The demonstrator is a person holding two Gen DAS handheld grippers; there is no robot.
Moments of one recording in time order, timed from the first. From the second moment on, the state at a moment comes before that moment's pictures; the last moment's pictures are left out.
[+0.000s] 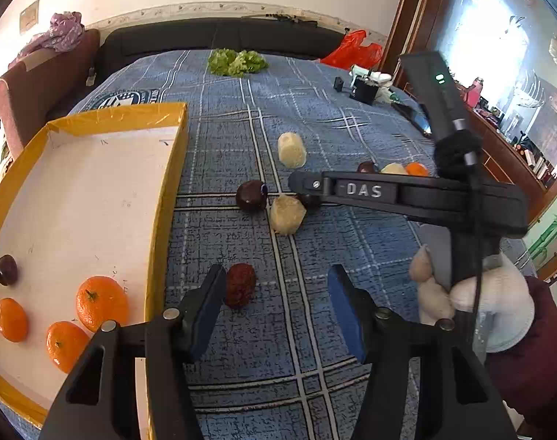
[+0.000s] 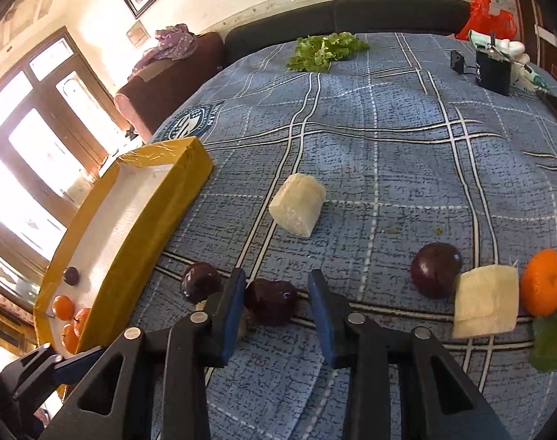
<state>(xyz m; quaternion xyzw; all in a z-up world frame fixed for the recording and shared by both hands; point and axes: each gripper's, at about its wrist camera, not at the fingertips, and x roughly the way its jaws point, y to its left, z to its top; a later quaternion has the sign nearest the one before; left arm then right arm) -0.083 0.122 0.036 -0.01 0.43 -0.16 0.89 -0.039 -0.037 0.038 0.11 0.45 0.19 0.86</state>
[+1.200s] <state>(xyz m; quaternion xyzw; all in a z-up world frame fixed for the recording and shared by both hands) -0.071 0.094 0.015 0.14 0.45 -0.10 0.88 -0.031 -0.073 0.031 0.20 0.46 0.20 0.84</state>
